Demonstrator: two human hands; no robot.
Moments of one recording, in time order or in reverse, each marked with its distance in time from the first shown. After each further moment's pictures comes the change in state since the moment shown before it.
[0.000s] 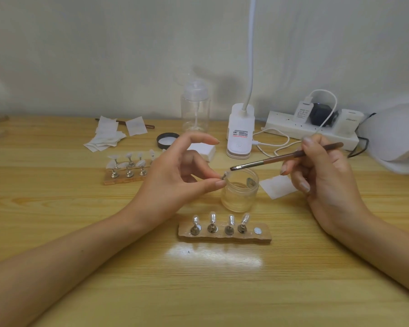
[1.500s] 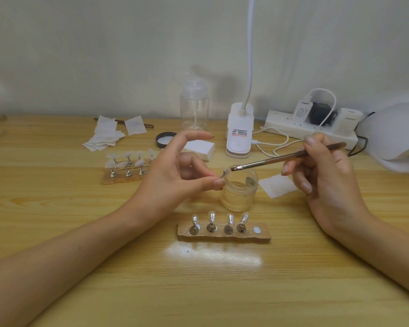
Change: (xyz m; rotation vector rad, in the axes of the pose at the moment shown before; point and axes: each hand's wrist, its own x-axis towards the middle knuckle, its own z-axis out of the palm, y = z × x) left_hand 0.001 0.001 0.000 -0.093 -0.009 -0.066; right_hand -0.004 -0.002 0.000 0.018 0.010 -0.005
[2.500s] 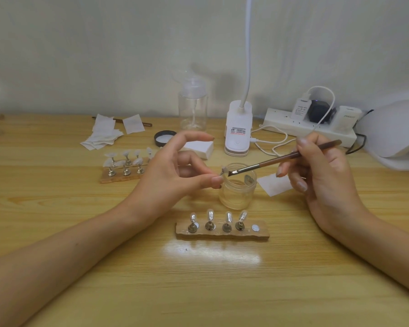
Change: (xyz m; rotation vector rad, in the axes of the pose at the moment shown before) left_hand 0.000 0.002 0.000 -0.005 -0.010 -0.027; right_hand -0.002 0.000 0.002 -0.033 0.003 0.003
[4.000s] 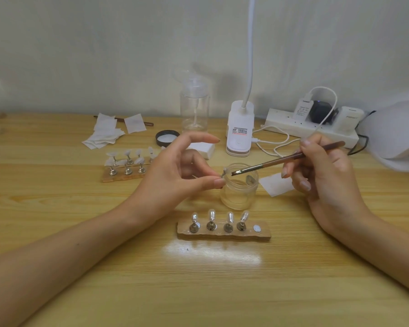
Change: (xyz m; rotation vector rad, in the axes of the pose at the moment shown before) left_hand 0.001 -0.004 -0.002 0.034 -0.025 0.045; right_hand 0.002 0.001 -0.002 0.017 0.028 0.024
